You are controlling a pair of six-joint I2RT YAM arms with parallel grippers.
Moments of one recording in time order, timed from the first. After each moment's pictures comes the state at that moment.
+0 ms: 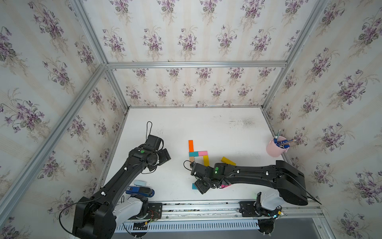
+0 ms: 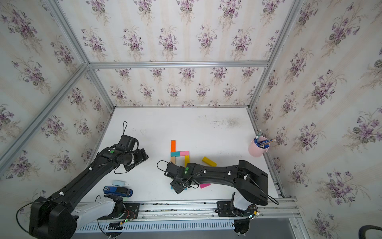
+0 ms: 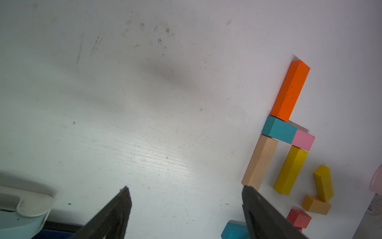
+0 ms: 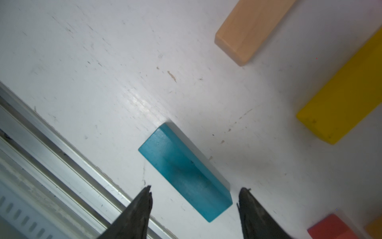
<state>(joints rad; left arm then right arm) -0.28 1.12 0.79 -0.86 0.06 -0.81 1.26 1.60 0.96 -0.66 0.05 0.46</state>
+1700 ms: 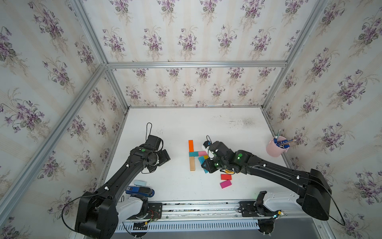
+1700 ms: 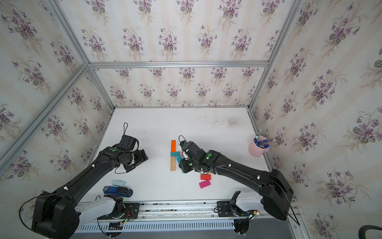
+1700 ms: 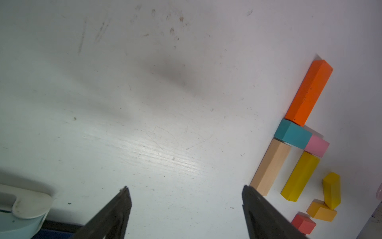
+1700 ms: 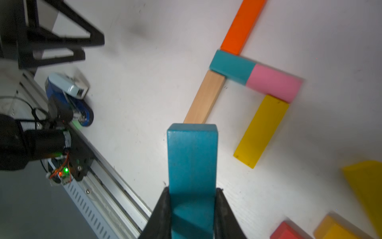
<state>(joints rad) -0.26 1.17 0.79 -0.85 0.09 -0.82 0.87 1.31 0.95 -0.56 -0.09 0.49</state>
